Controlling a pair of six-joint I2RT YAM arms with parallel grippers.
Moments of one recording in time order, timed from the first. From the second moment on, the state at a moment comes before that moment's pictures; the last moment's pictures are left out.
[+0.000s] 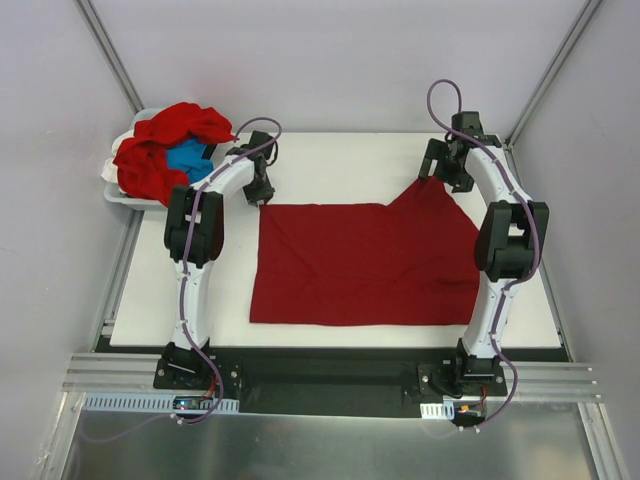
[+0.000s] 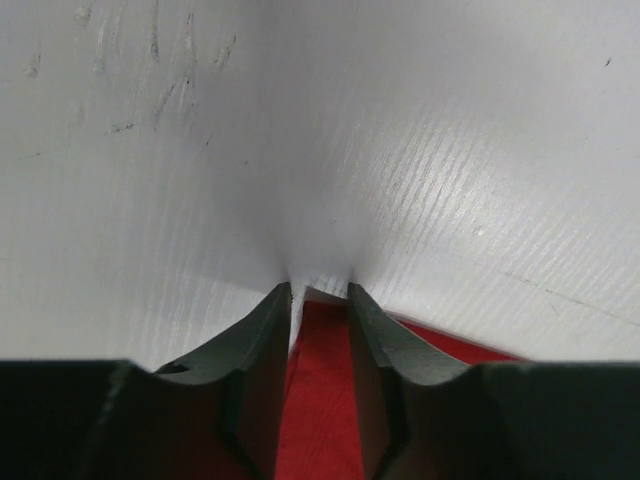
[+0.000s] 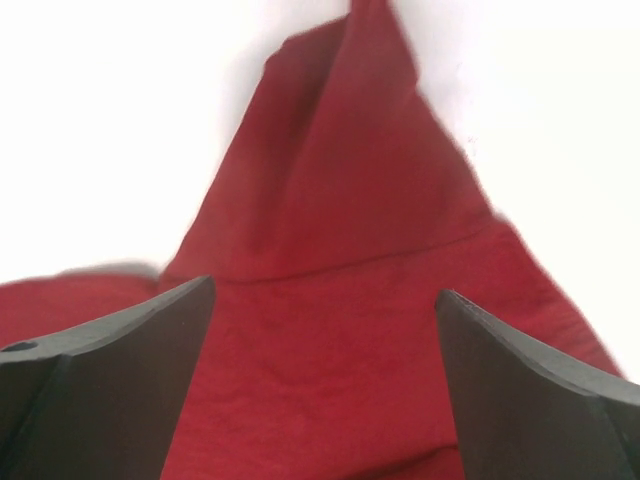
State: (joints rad) left arm -0.25 2.26 1.82 -0.75 -0.22 -0.60; right arm 0.04 2.06 1.82 -0.79 0.03 0.30
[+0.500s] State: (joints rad) left arm -0.25 2.29 1.86 -0.75 -0.22 -0.61; right arm 0.00 2.30 2.06 -0.81 0.06 0.30
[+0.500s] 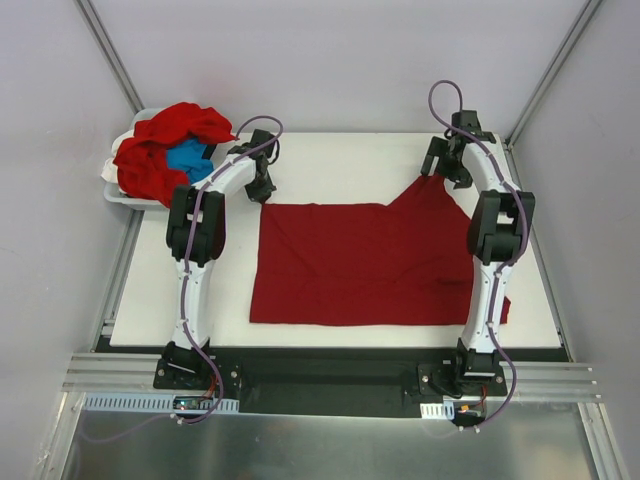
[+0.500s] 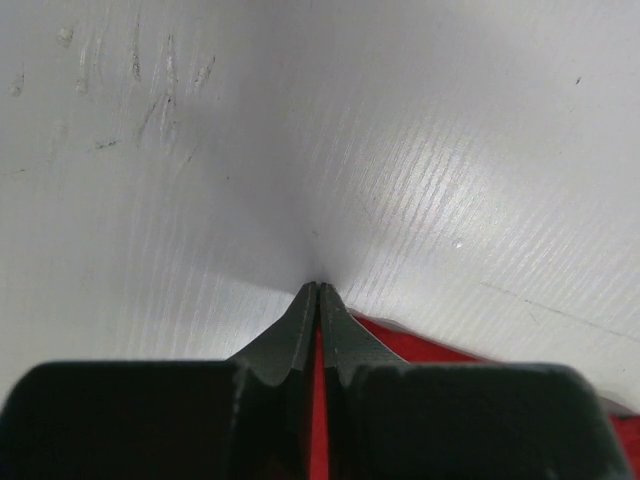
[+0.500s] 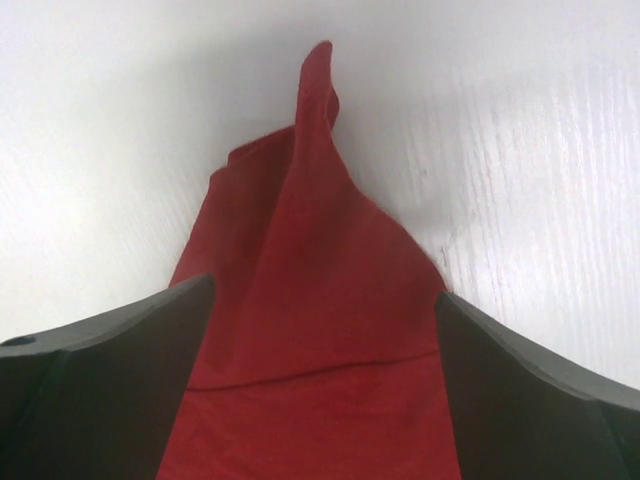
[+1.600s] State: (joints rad) left arm -0.25 2.28 1.85 -0.74 -0.19 -0.58; right arm 0.05 2.17 2.12 -0.77 0.07 0.27
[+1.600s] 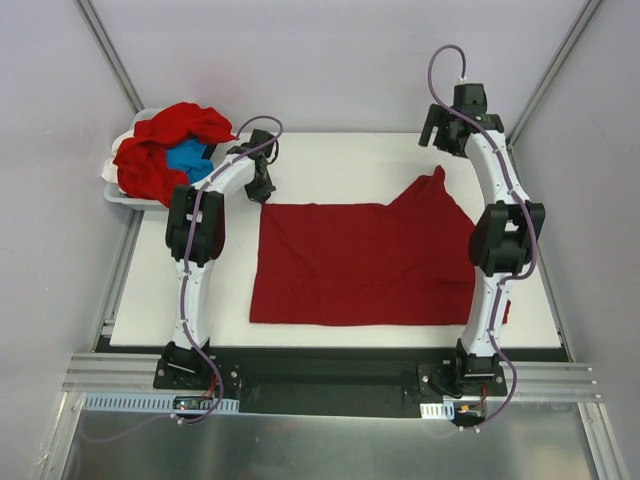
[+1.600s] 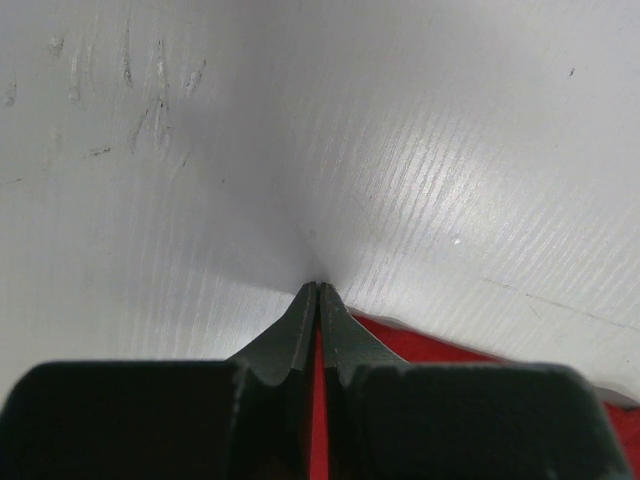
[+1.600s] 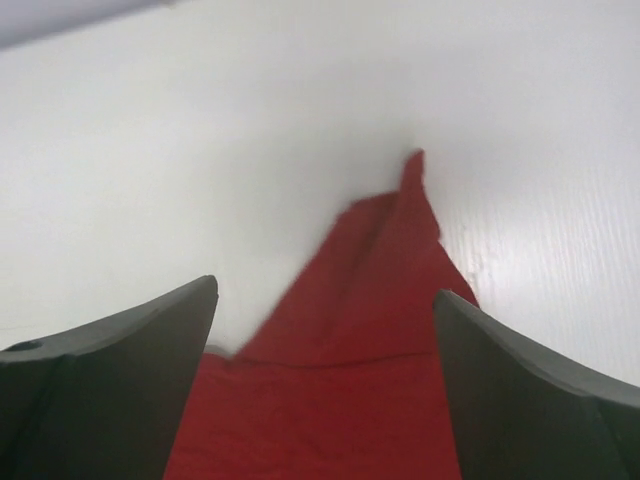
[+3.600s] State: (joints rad) left arm -0.24 2.26 1.82 -0.71 -0.13 -0.55; right arm 0.04 2.45 2.27 -0.59 -0.01 0.32
